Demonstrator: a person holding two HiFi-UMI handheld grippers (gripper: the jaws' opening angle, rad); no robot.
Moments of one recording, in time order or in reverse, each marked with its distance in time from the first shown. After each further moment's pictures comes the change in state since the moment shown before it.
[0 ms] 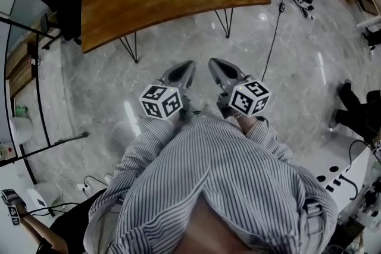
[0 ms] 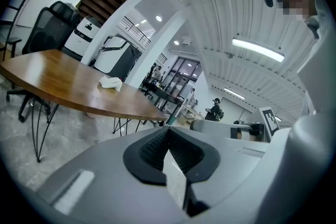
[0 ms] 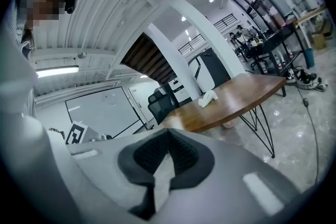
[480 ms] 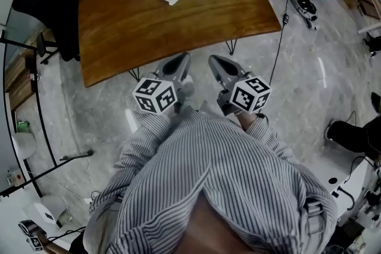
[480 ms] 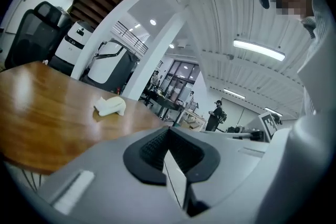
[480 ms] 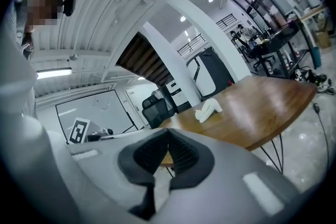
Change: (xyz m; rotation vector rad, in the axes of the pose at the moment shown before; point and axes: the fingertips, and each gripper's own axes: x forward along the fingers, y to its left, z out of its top) left arm 0.104 0.118 0.128 0.067 -0.035 -0.031; right arm 0.146 -0.075 0.087 0.005 -0.015 -0.005
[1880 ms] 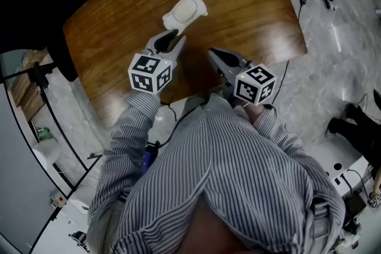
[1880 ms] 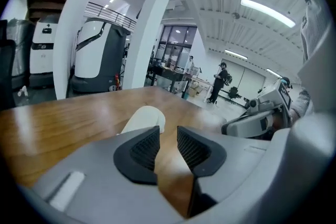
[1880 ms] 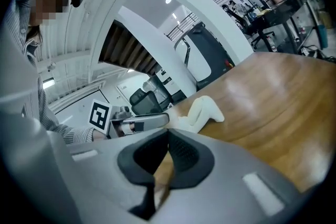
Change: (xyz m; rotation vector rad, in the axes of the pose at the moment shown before) left arm 0.189 0.200 0.069 0.236 0.378 0.021; right arm 0.187 -0.130 0.057 0.139 0.162 0.008
